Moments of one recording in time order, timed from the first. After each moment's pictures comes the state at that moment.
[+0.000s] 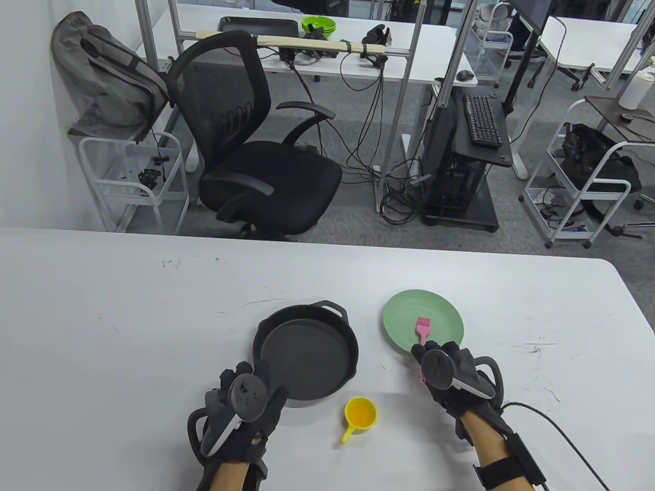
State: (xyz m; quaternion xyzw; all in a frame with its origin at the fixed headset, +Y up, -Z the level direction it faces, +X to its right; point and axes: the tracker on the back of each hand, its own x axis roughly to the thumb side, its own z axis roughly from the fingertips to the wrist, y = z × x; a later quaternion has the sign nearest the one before) left_hand -0.144 -0.737 -0.337 -0.02 0.05 0.20 0.98; right_hand 0.244 -0.755 -0.448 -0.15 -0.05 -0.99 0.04
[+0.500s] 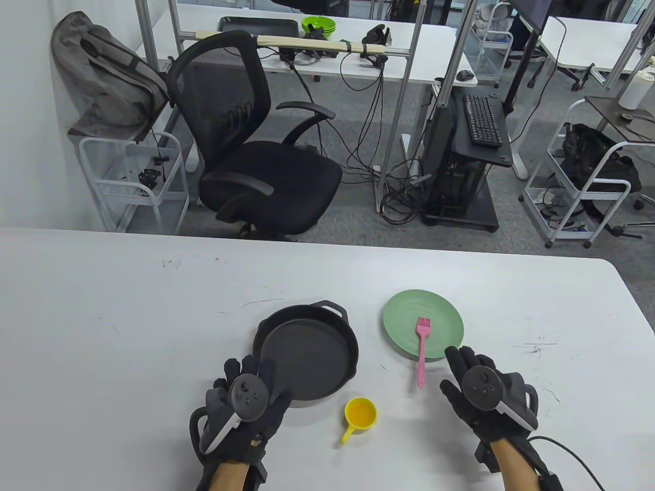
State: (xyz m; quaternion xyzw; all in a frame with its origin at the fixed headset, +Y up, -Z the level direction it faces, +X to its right) left_hand -0.142 -0.745 -0.340 -0.05 0.02 0.21 0.98; right_hand 0.304 -0.730 -0.392 -0.09 0.02 -0.99 -0.09
